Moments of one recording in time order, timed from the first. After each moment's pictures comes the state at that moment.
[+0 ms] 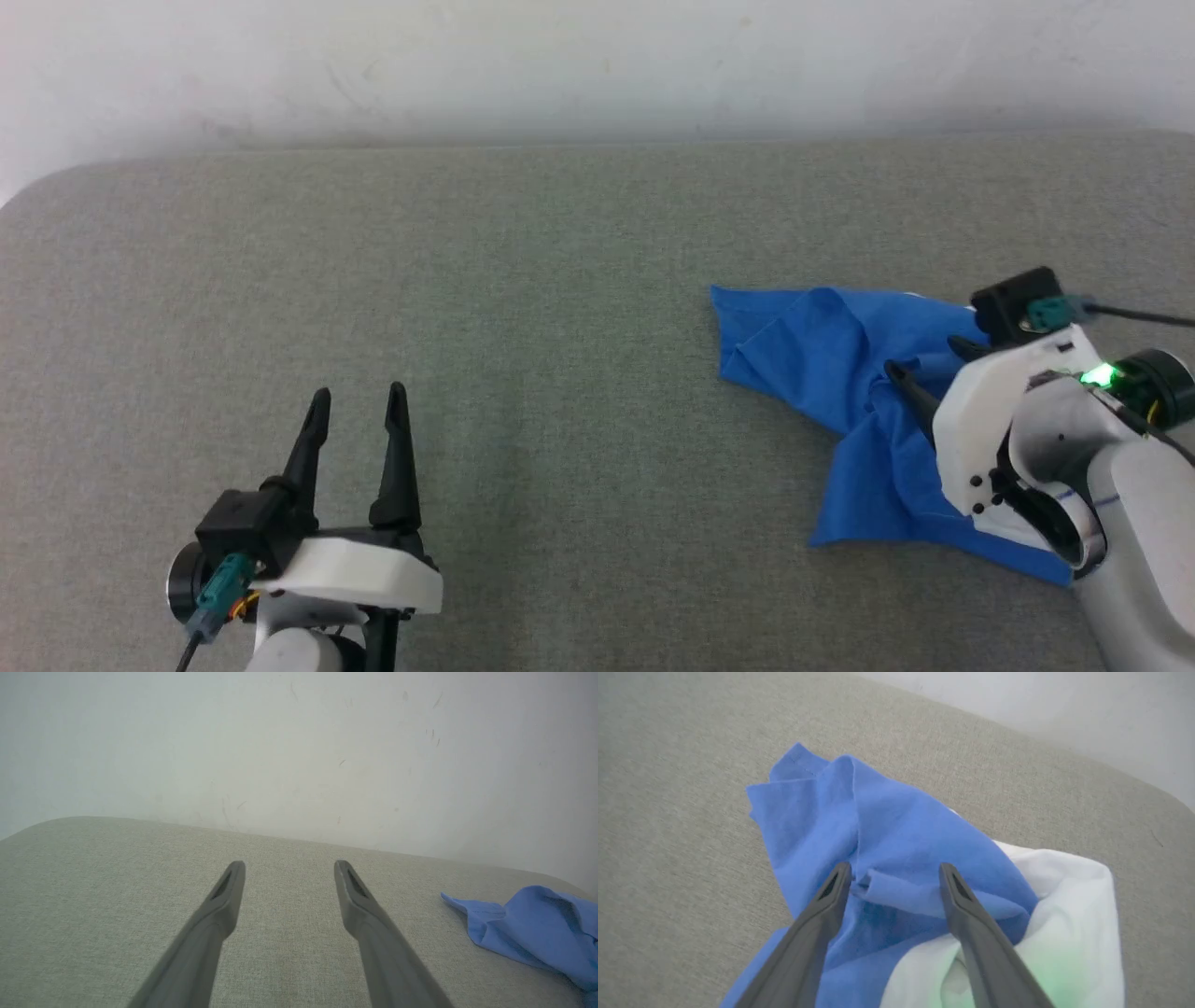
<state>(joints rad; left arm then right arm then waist) -0.06 0.21 -0.22 0.03 -0.39 0.18 -0.26 -0.35 -0.32 0.21 0.16 0.30 0.13 0.54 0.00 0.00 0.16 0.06</state>
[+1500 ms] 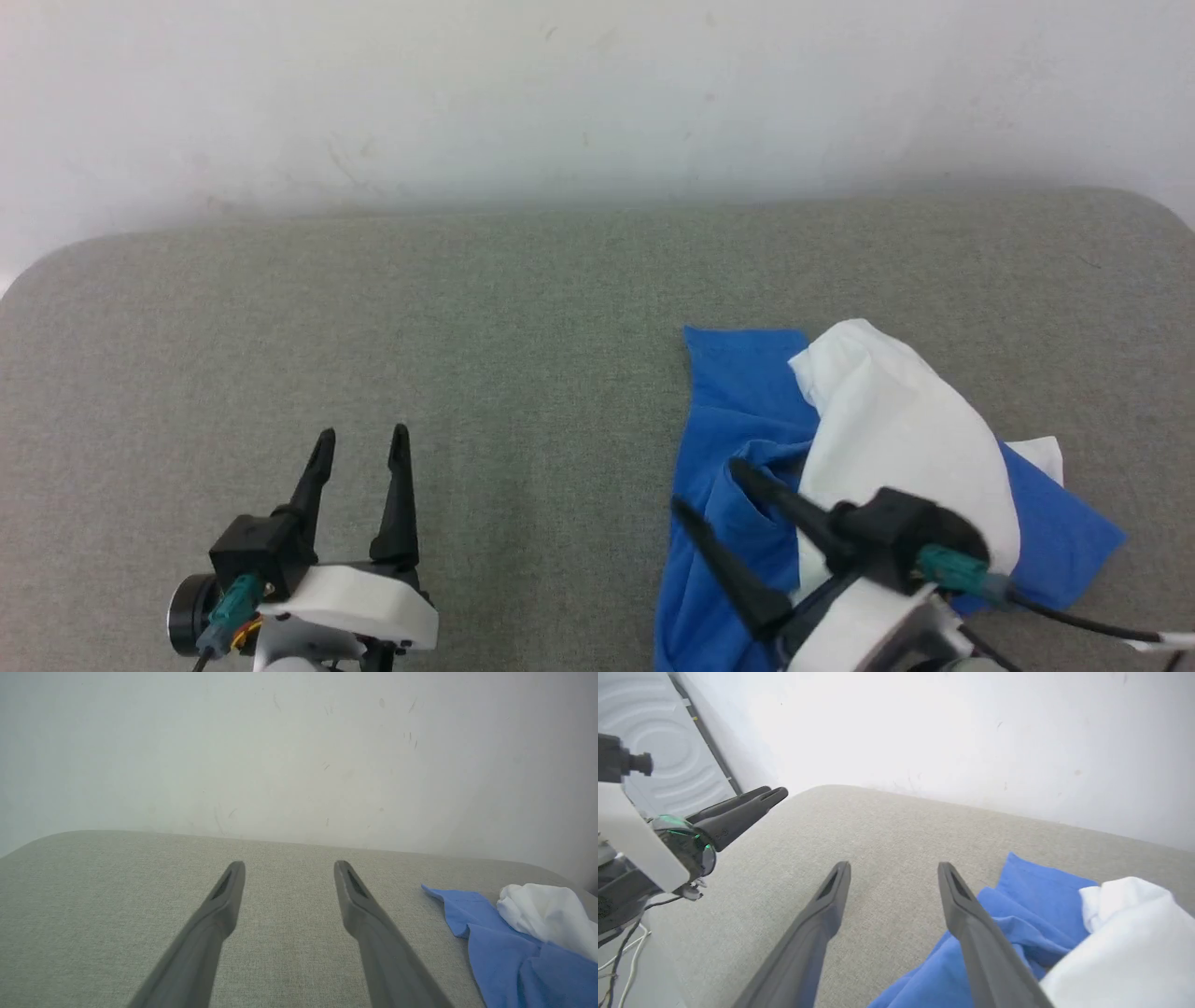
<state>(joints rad) -0.02 0.22 -0.22 0.08 -0.37 0.15 -0.24 -0.03 -0.21 0.49 -0.11 0.37 0.13 0.09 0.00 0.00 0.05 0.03</state>
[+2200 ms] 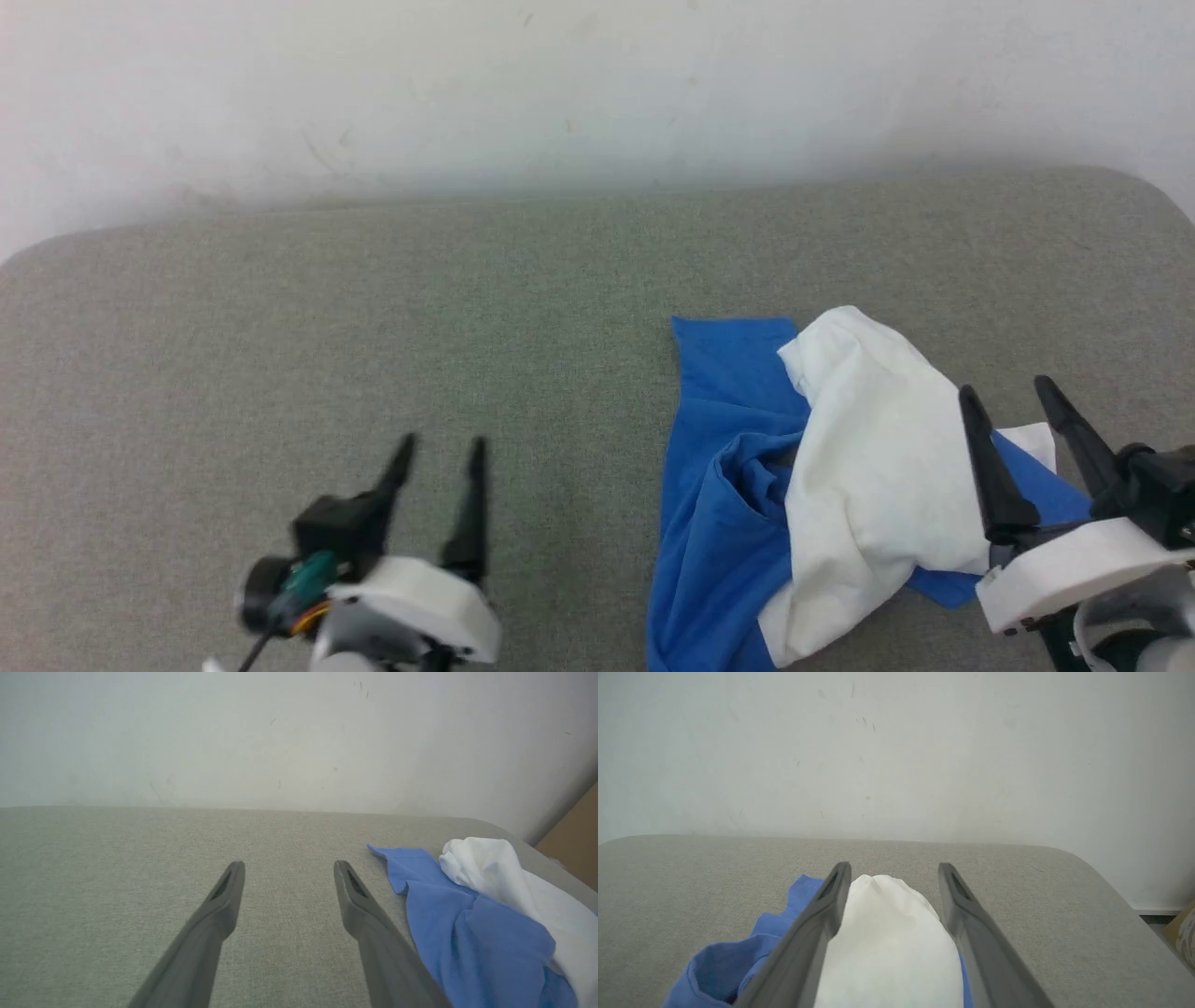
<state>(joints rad) -0.03 0.21 -0.31 0.04 -0.37 0.15 -0.13 0.05 -0.12 -0.04 -0.18 0.18 0.13 0.06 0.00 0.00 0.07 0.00</state>
